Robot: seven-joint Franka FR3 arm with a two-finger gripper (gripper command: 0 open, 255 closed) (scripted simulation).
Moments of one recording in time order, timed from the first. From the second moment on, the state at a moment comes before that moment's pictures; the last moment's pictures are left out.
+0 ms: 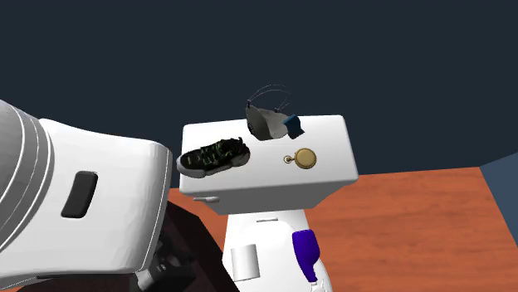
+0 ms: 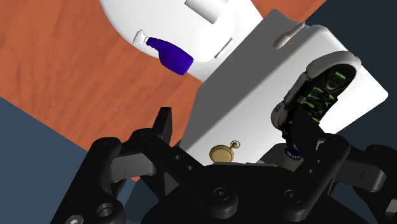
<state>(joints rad) 0.00 -0.78 0.06 -2.38 -0.05 1.68 -0.02</state>
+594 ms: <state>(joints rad) 0.04 -0.59 0.07 -2.39 -0.01 1.91 -0.05</state>
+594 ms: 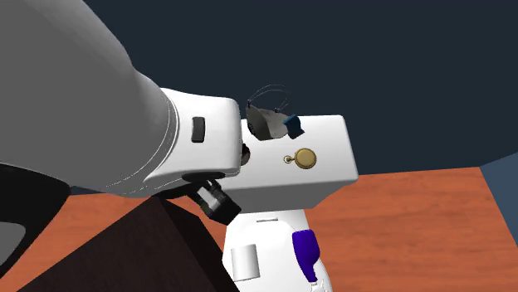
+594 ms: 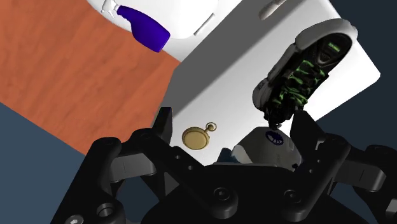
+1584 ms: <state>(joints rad) 0.12 -0.10 0.10 -2.19 0.11 2.29 -0.16</state>
